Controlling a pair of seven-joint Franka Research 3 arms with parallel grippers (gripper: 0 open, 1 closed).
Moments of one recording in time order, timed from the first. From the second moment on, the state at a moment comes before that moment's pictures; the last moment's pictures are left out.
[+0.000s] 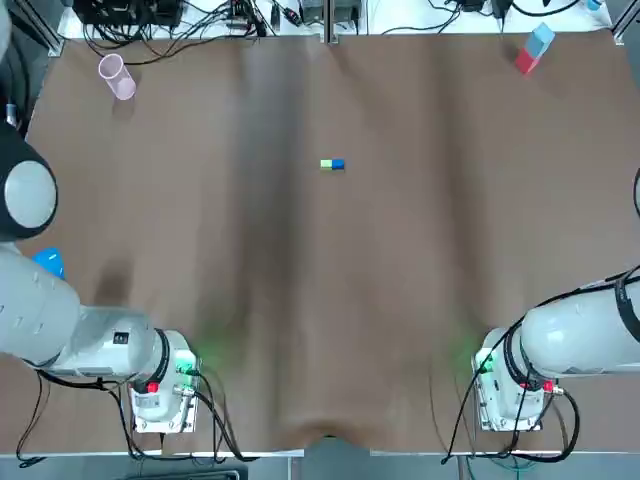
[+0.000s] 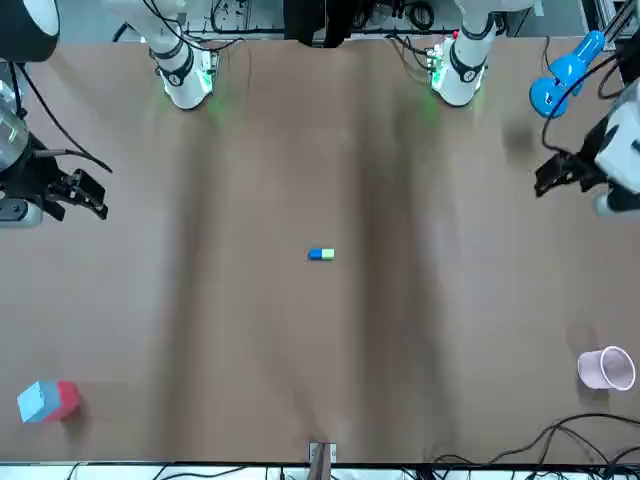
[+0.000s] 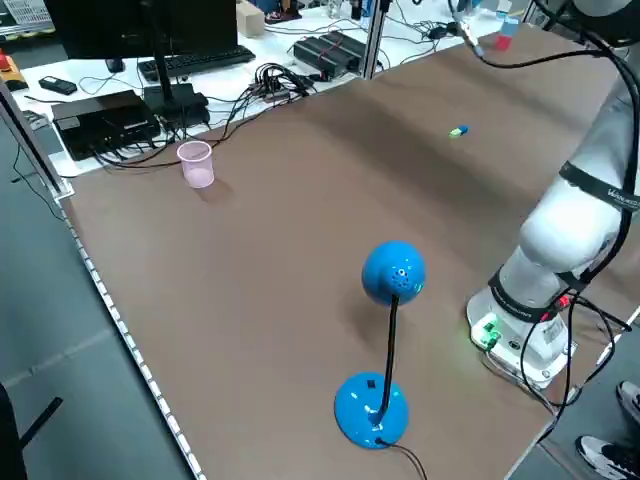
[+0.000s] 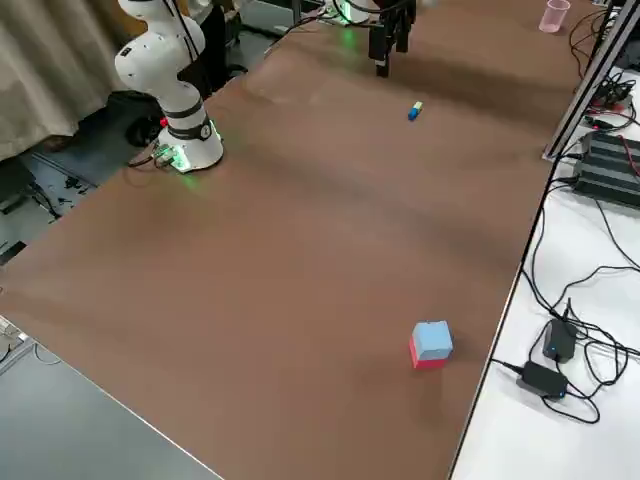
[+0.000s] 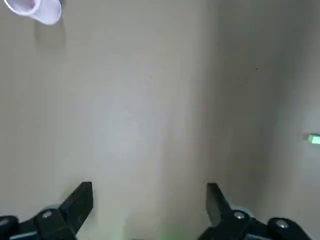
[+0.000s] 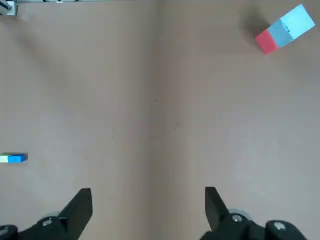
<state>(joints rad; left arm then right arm) -0.06 0.12 -0.06 -1.47 0.02 1.52 -0.27 -0.01 0.07 0.08 -1.55 0.02 1.69 0.07</state>
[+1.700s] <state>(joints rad) -0.53 0.56 -0.08 -1.51 -0.15 2.01 -1.84 0.00 0.07 0.08 -1.55 0.02 1.68 0.07</state>
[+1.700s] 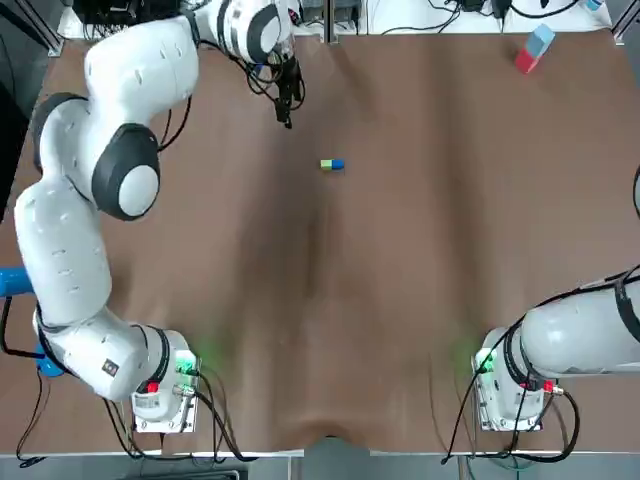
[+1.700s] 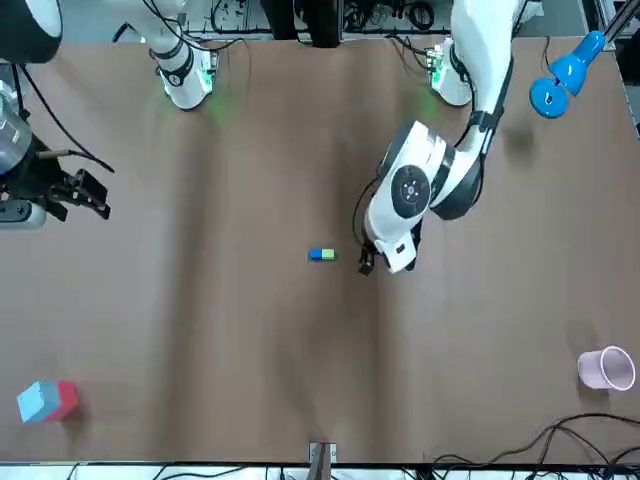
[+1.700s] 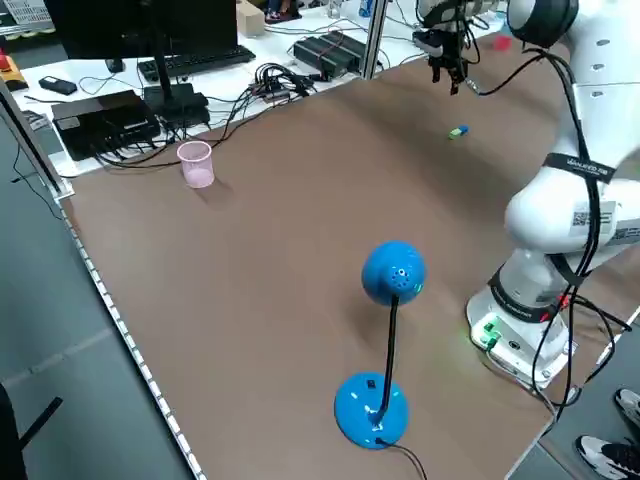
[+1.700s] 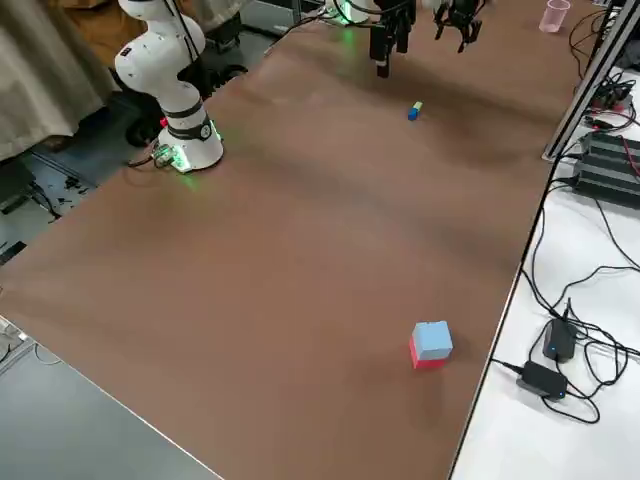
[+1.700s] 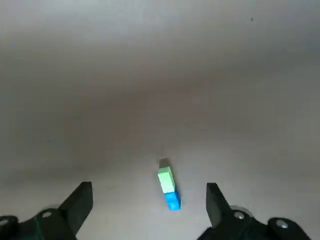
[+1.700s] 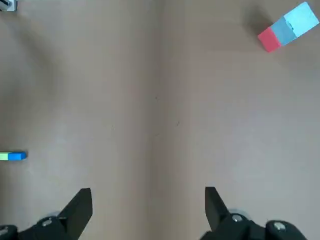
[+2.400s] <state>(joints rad) -0.57 0.61 -0.08 -1.69 -0.20 2.33 -1.97 0.18 0.09 0.09 -1.64 0.02 1.67 0.20</state>
